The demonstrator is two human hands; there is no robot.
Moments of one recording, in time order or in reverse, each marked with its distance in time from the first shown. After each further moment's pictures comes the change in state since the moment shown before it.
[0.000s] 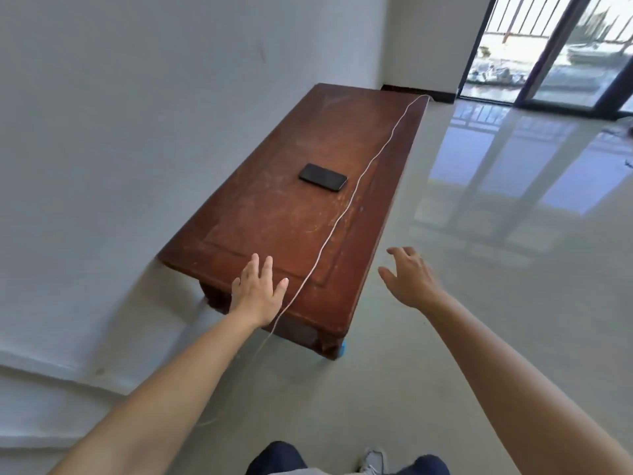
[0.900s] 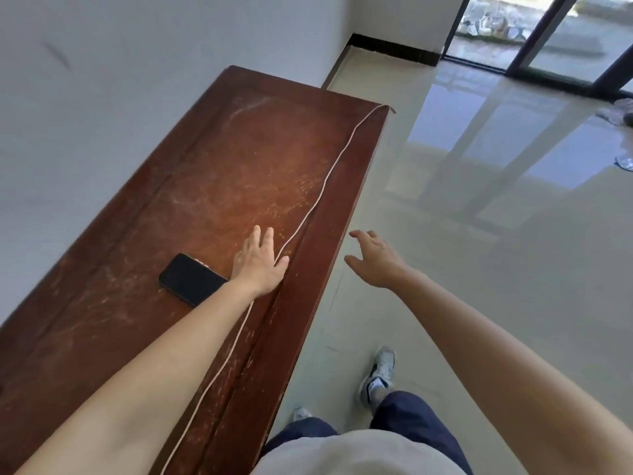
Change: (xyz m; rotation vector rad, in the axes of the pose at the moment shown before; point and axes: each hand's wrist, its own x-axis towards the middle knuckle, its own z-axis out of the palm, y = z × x) left_hand 0.495 0.291 0.033 -0.046 -0.175 0.017; right_hand 0.503 0.156 -0.118 0.004 -0.314 -0.023
